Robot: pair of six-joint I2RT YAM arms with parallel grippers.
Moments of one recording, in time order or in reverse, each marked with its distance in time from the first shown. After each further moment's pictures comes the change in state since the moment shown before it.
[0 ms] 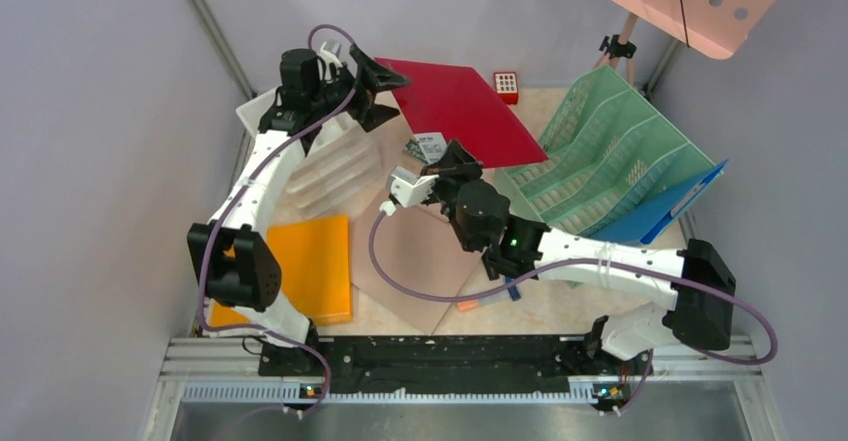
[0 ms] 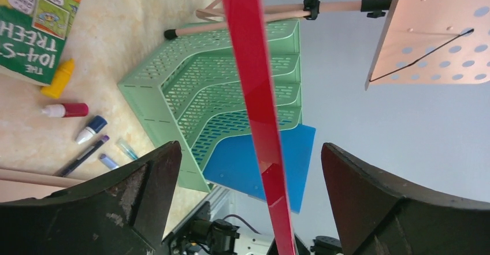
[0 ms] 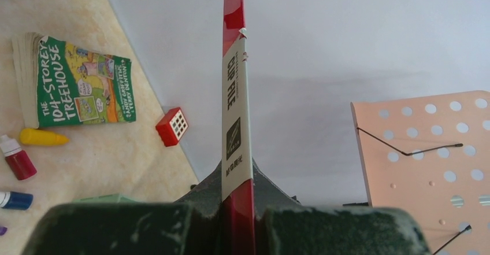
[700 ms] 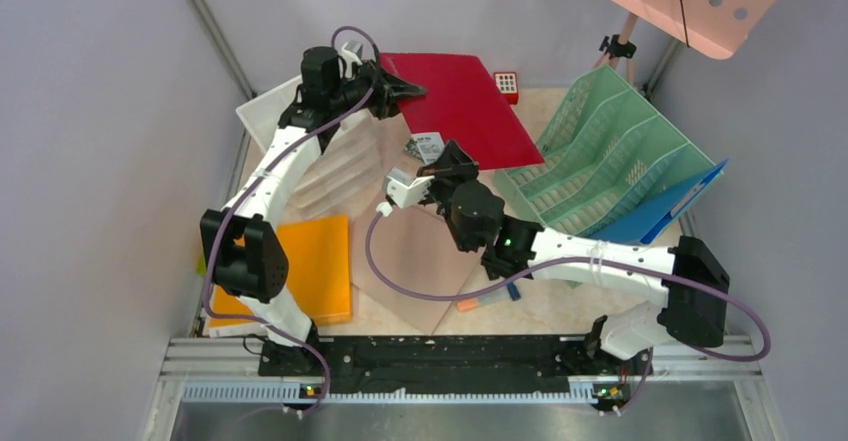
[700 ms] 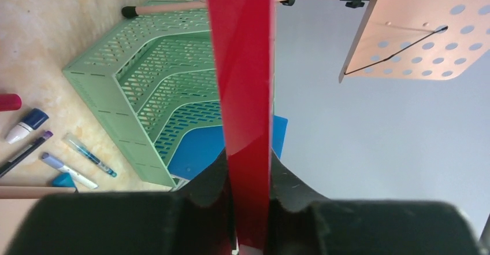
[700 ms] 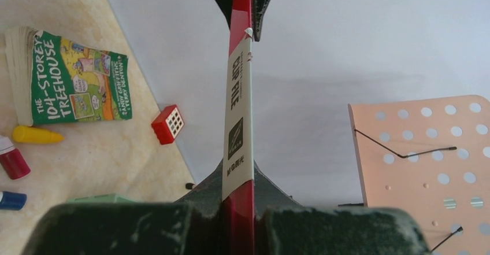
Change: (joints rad) left arm -0.076 0.083 0.024 0.117 0.018 -0.158; right arm 0.000 0.036 0.002 0.046 0.017 -0.033
